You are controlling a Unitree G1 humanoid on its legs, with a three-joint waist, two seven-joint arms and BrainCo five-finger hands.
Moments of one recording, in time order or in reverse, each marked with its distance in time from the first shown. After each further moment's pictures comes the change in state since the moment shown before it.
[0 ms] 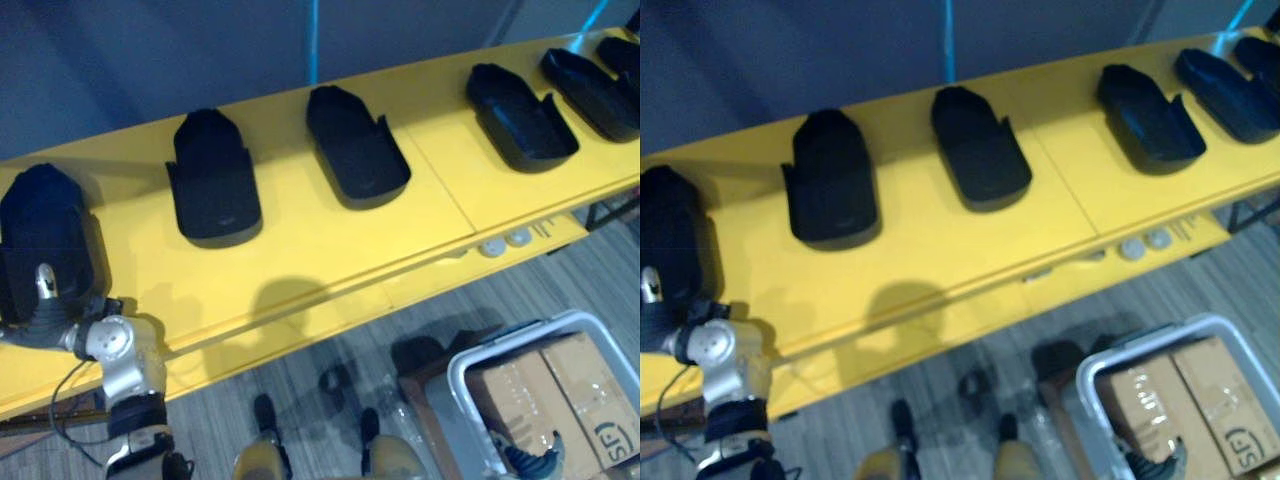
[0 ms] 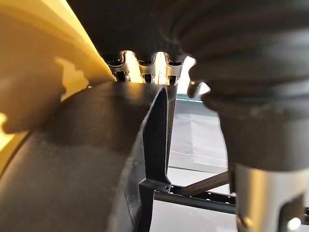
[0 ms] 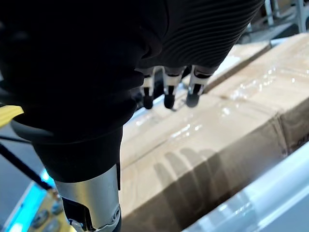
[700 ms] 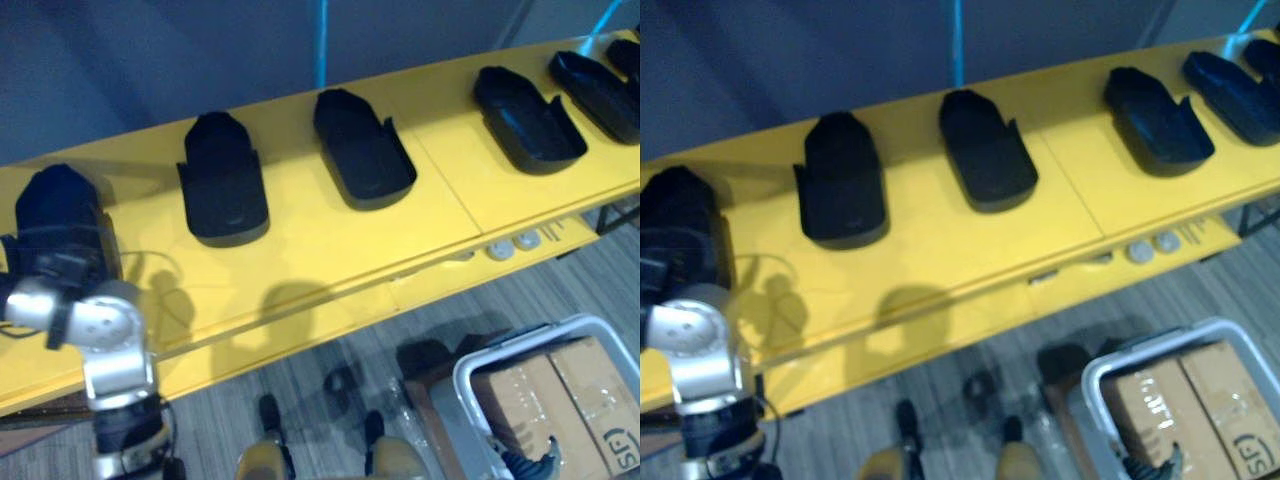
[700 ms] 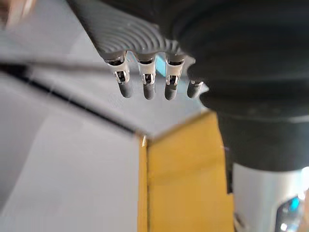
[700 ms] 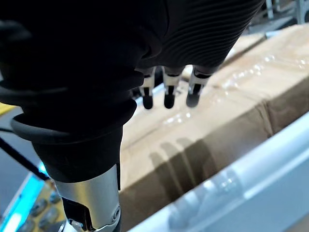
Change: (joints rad) left arm 0.118 -0.090 -0.331 -0.832 0.450 -0.074 -0.131; right arm -0.001 0.002 0.003 0.050 -0.002 -0.009 0.001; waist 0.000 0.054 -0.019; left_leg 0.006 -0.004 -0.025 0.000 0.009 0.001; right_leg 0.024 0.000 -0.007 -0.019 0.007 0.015
